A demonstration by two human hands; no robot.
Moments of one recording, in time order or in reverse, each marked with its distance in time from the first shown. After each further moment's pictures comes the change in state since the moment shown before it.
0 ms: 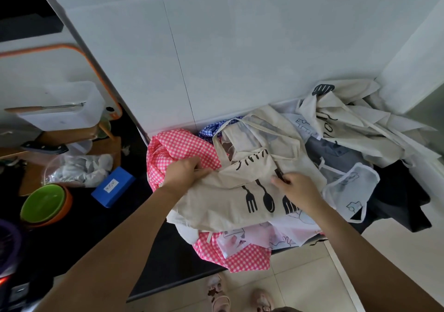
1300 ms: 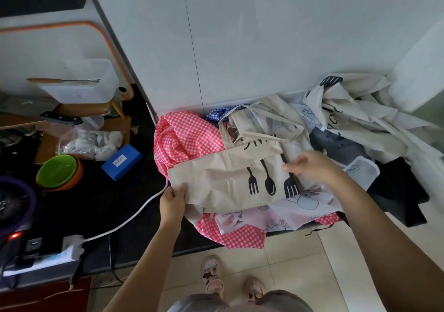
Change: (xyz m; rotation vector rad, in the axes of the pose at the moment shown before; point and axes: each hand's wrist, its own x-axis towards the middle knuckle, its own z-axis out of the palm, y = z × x) left_hand -0.123 0.006 0.051 -1.163 0.291 -0.800; right_hand -0.012 -0.011 -0.059 0.045 -0.236 0.139
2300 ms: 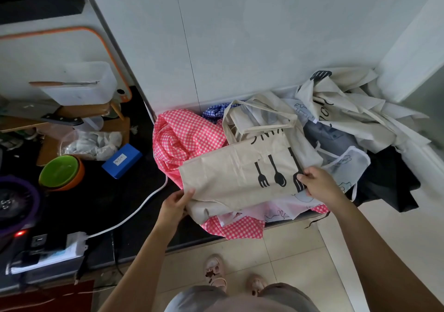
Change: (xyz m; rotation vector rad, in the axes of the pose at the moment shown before) left_hand -0.015 -0.014 -0.021 0.036 -0.298 -0.071; right_hand -0.013 0.066 0.044 0.279 0.182 0.021
